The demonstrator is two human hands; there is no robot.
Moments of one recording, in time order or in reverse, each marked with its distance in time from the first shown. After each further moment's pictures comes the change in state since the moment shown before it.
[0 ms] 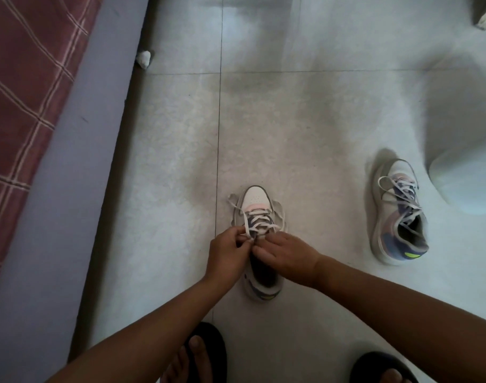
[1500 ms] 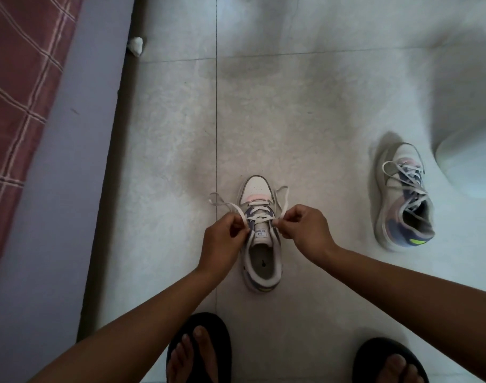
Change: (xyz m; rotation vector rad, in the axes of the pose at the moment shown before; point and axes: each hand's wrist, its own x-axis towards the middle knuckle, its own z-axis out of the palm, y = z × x) left_hand 0.005 -0.008 -0.009 0.013 0.002 0.101; right_hand 0.002 0.007 -0.004 0.980 0.239 1.261
